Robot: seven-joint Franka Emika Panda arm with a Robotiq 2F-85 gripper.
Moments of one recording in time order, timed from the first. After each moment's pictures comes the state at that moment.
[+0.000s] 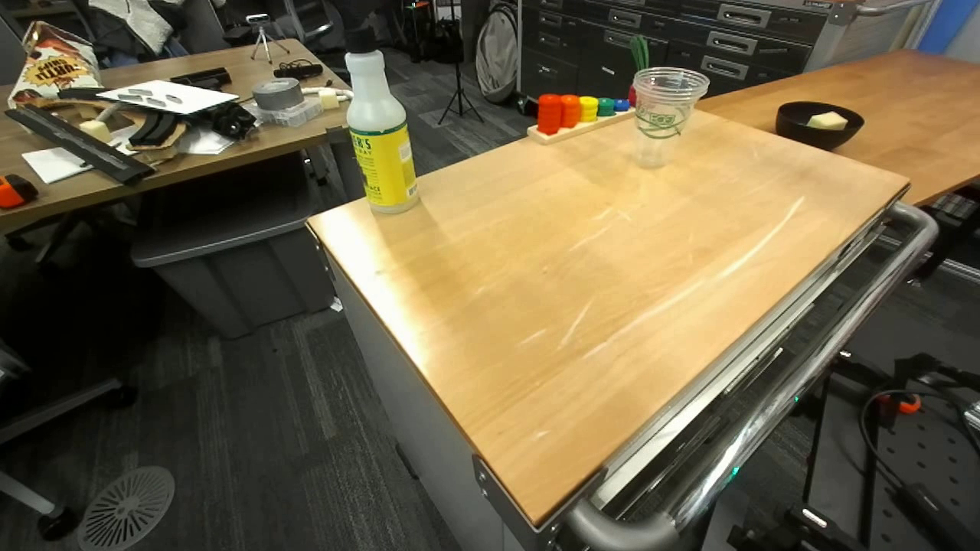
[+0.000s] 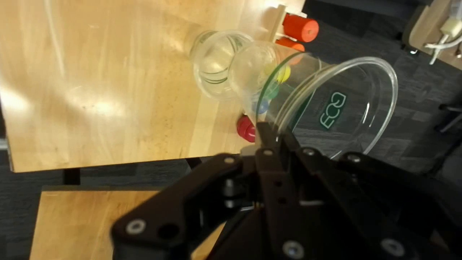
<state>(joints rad) -0.31 -0.55 -0.03 -2.36 -0.09 2.29 1.30</state>
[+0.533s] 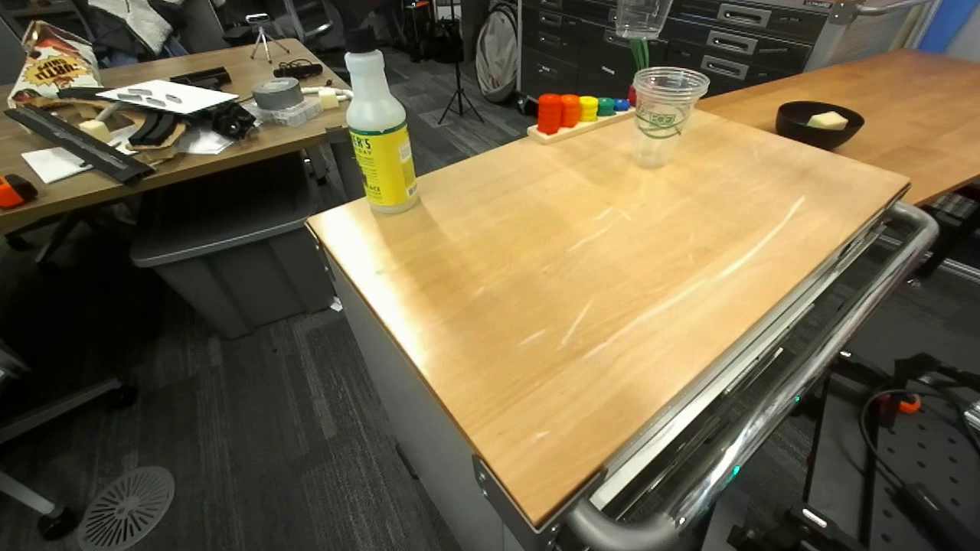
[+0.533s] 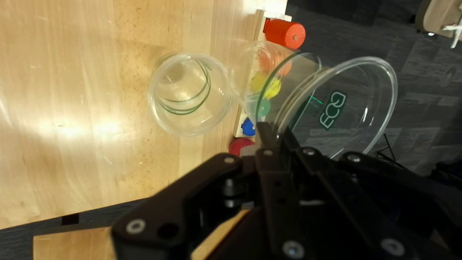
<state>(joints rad) -0.29 -0.30 -0.02 -2.26 -0.09 2.40 1.45</state>
